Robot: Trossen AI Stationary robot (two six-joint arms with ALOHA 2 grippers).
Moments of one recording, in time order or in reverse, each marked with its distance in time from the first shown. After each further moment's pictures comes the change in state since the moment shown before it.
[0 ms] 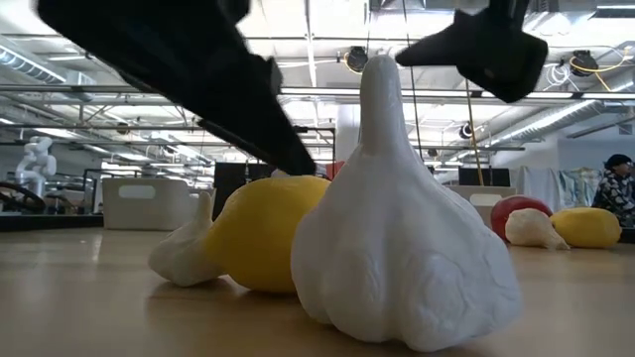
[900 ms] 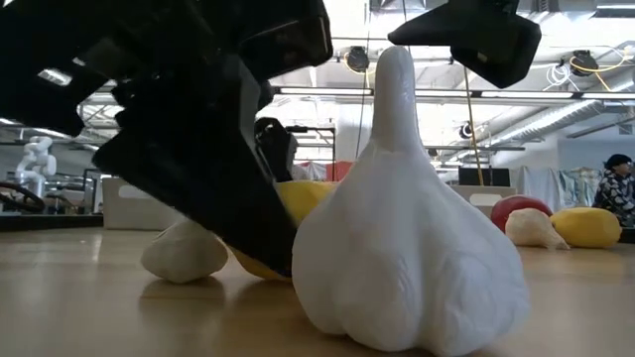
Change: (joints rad) left arm 0.046 0.089 0.001 0.015 0.037 0.036; right arm 0.002 0.000 0.024 -0.004 0.001 -0.035
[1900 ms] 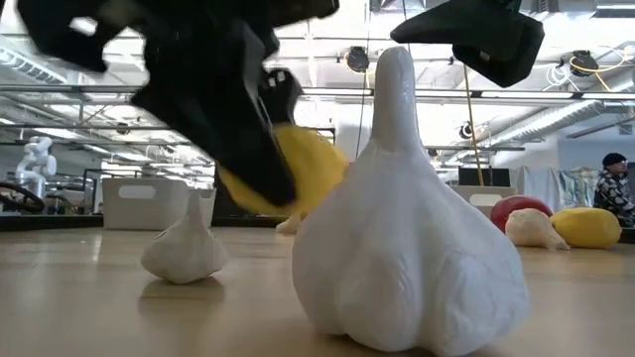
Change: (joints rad) left arm 0.025 -0.068 0.140 -0.356 -0.036 0.133; right arm 0.012 0.000 0.000 -0.001 -0.001 0.015
